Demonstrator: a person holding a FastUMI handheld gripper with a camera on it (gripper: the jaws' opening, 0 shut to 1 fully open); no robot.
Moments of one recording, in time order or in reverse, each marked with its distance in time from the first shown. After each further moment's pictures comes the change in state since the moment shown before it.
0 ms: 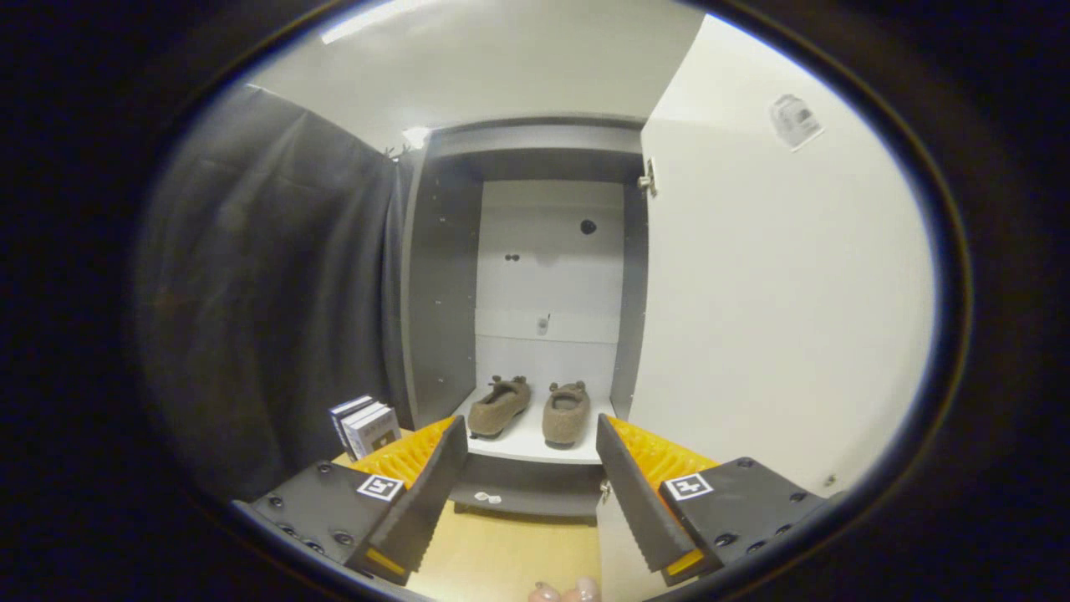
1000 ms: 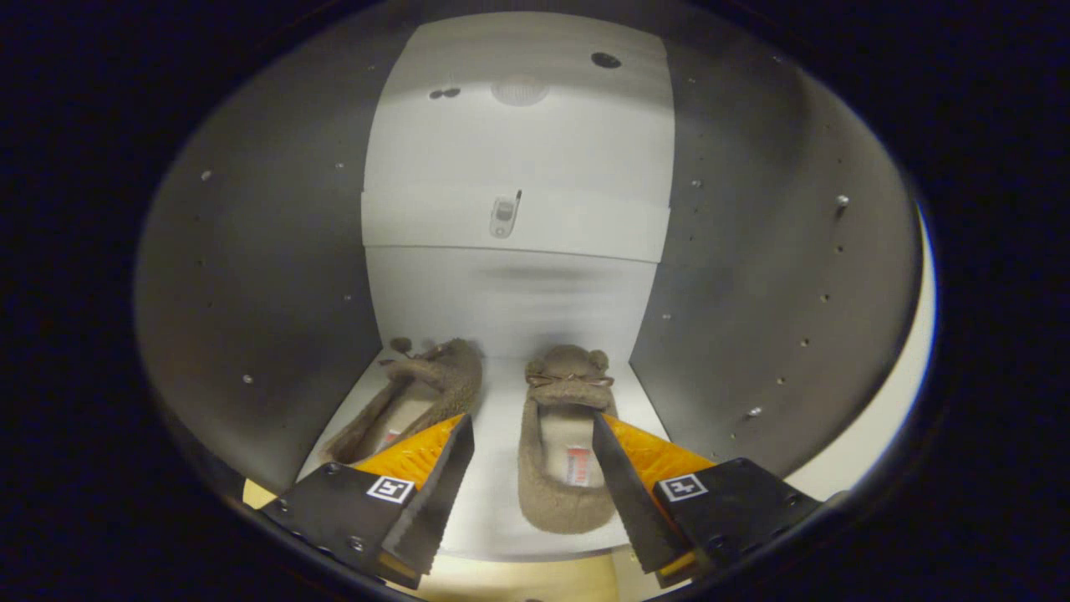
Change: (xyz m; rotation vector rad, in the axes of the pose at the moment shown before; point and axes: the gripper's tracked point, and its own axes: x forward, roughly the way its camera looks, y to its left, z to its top) arm 0.334 -0.007 -0.116 -0.038 0.323 -0.174
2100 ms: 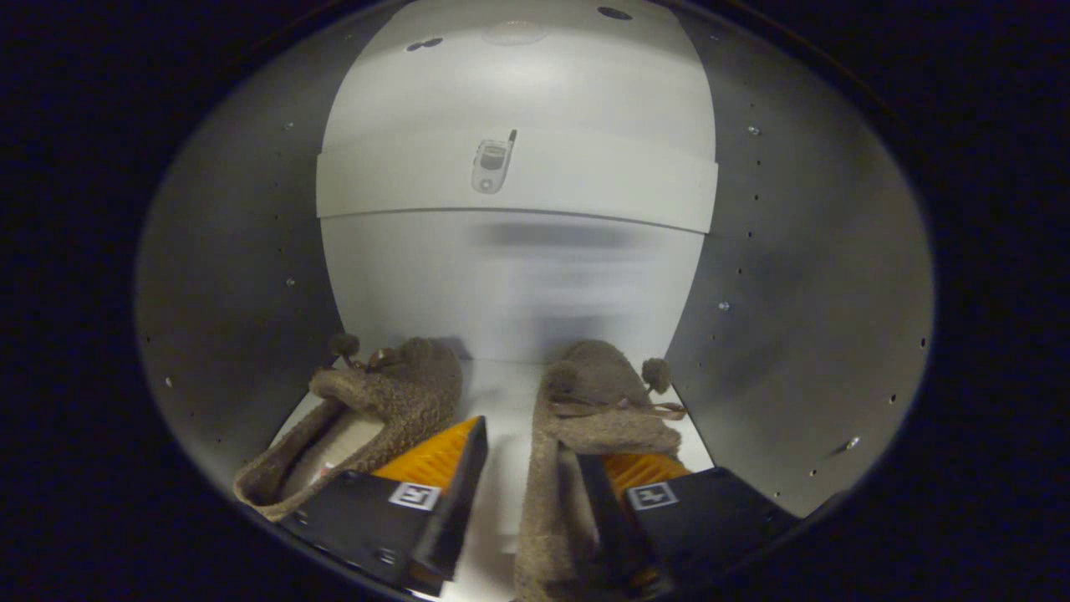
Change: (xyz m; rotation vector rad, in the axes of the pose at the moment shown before) arm 0.111 0.006 -0.029 -0.005 0.084 0.030
